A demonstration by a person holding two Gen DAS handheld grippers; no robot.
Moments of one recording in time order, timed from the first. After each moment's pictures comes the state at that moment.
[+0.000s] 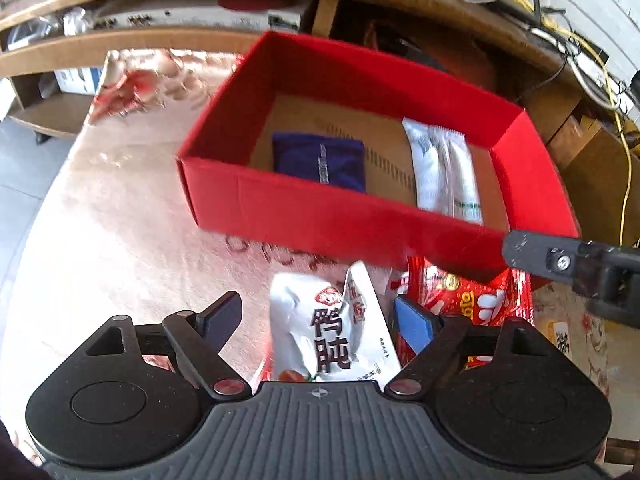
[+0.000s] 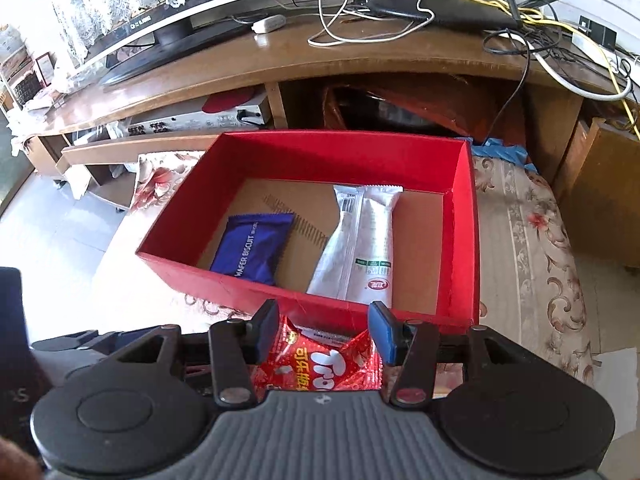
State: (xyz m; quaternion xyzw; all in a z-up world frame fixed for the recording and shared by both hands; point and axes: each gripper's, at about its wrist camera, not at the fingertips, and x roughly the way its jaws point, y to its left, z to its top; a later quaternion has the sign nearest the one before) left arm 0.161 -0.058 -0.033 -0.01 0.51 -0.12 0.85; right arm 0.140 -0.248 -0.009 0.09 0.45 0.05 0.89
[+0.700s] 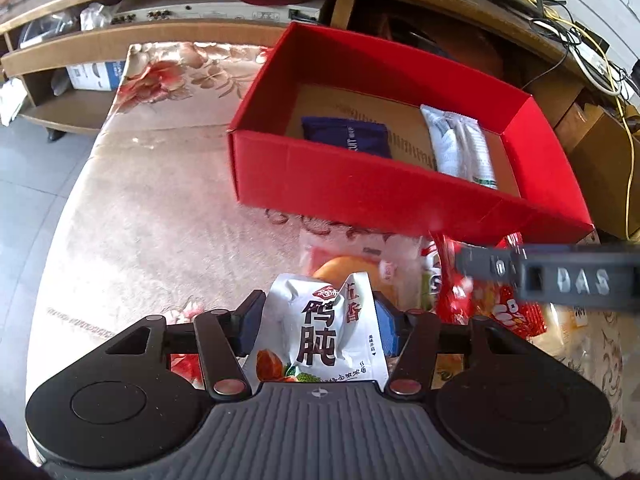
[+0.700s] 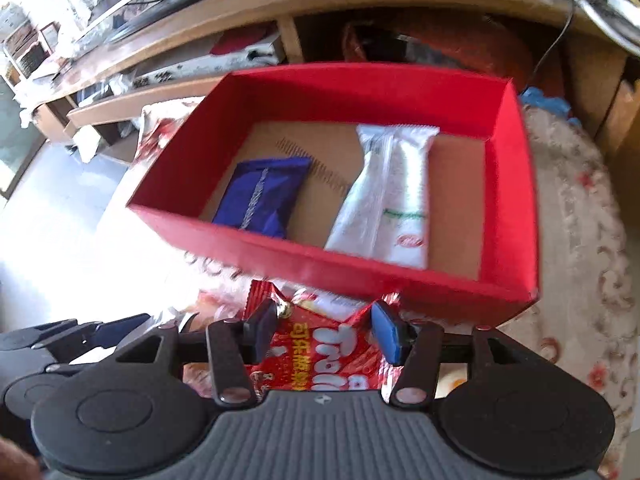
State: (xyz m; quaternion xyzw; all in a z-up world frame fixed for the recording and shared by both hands) left arm 0.144 -0.029 -0.029 0.00 0.51 -0.11 0.85; right arm 0.158 -0.236 -0.051 0.10 0.51 0.09 0.85
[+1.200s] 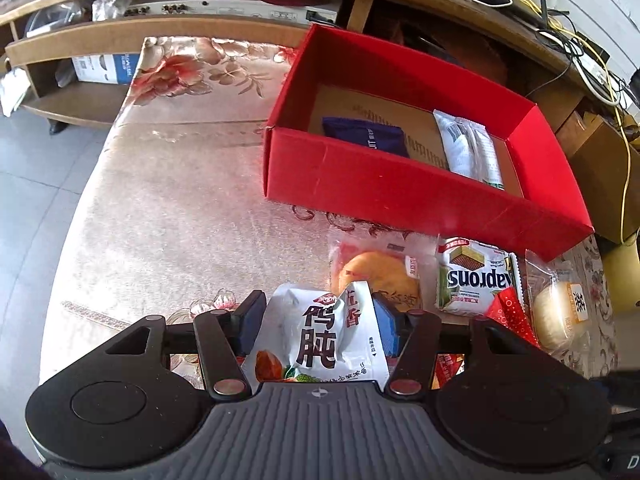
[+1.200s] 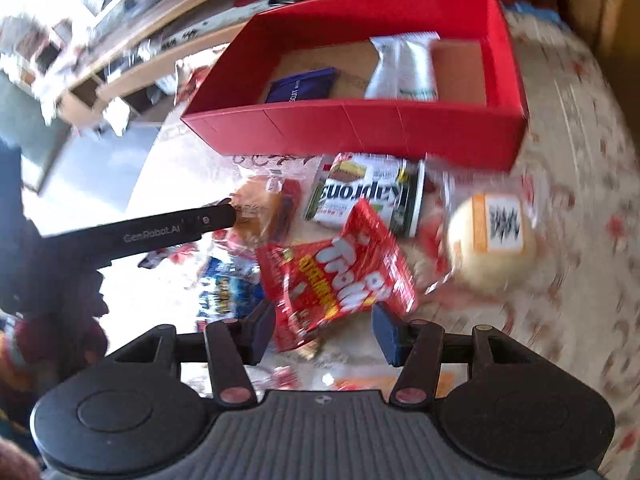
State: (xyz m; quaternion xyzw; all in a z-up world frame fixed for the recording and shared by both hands) left arm 0.143 -0.006 -0.026 -0.02 0.52 -0.12 0.85; right arm 0.078 -0.244 -0.051 0.19 0.56 0.12 0.80
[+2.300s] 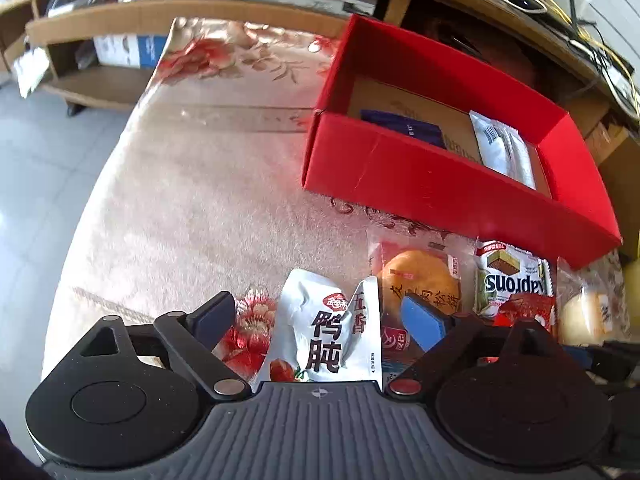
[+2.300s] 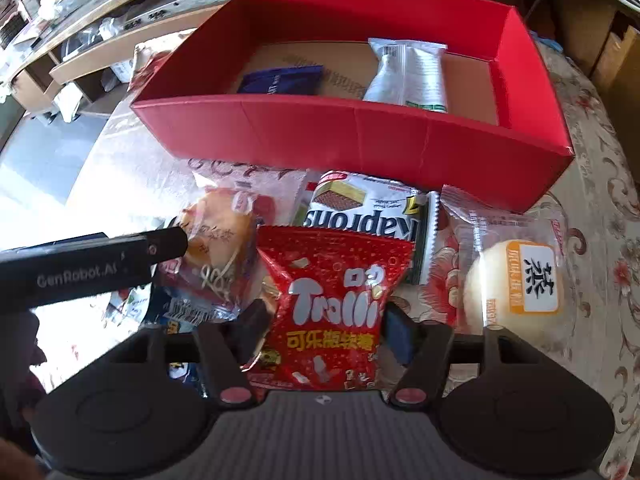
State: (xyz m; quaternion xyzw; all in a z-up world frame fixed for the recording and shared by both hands) left arm 0.149 0.011 -0.041 -0.04 0.52 -0.09 0.85; right arm 0.115 -0.200 -0.077 0.08 0.56 0.06 0.82
